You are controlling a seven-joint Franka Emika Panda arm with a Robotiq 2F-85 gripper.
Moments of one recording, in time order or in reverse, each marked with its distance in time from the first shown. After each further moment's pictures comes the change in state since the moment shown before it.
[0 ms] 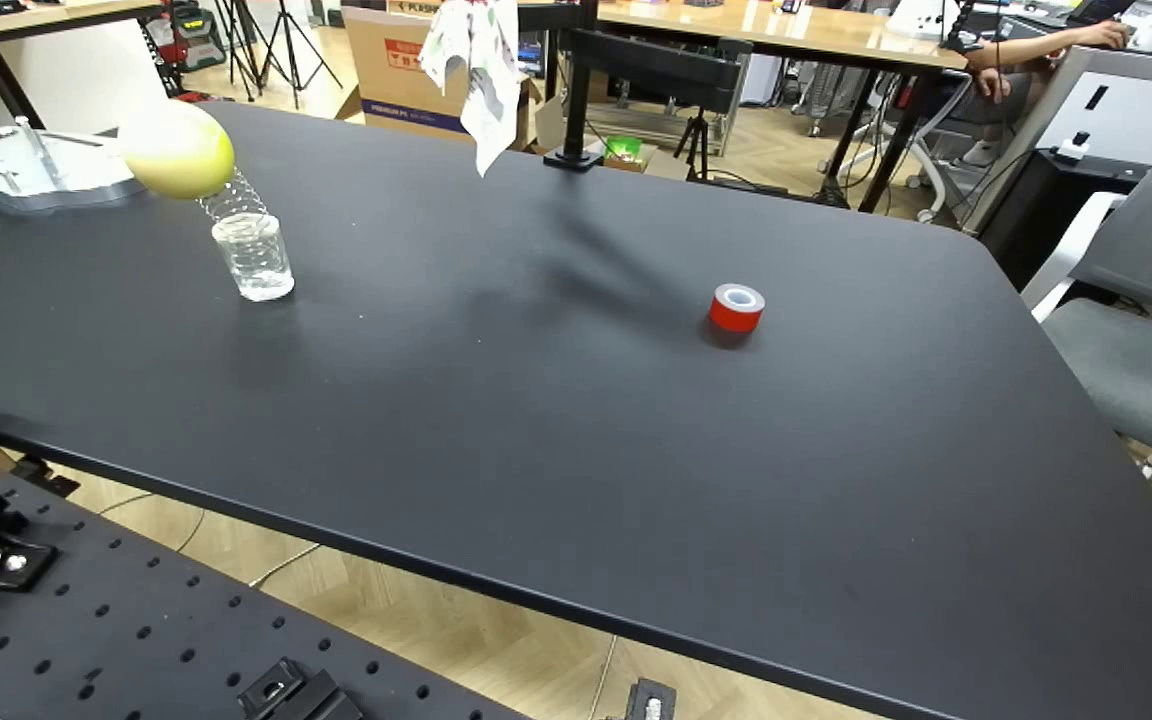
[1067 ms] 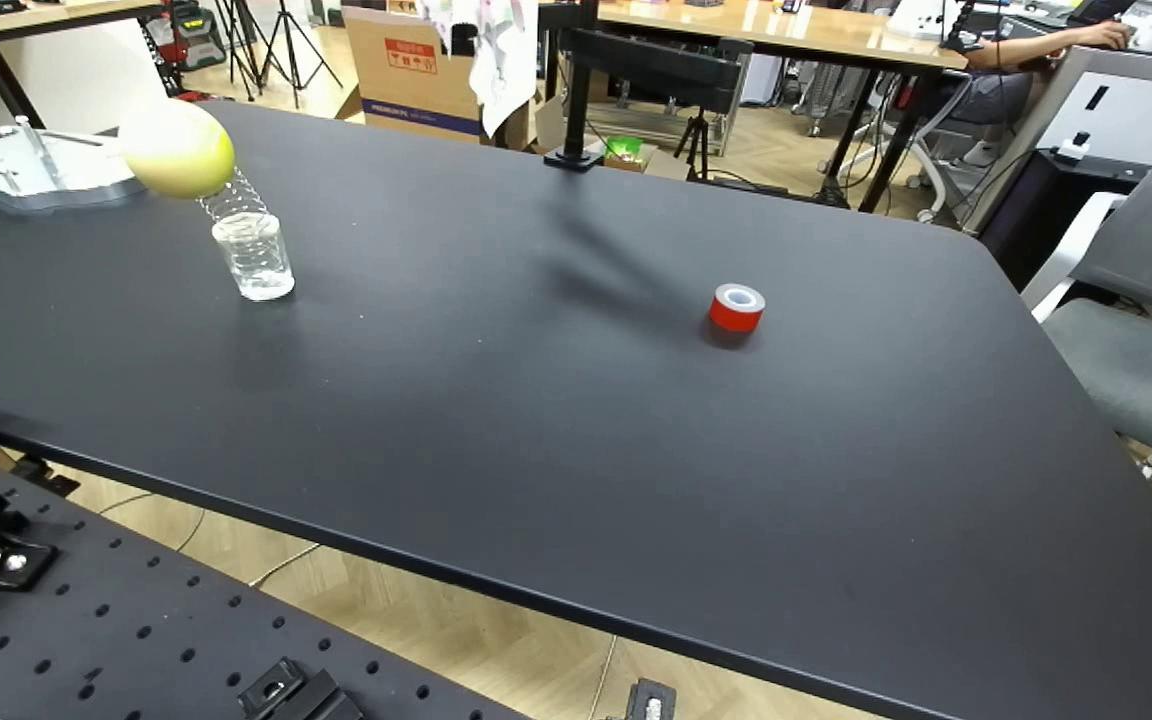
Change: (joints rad) arm -0.033 -0.161 -0.020 -0.080 0.023 -0.036 -0.004
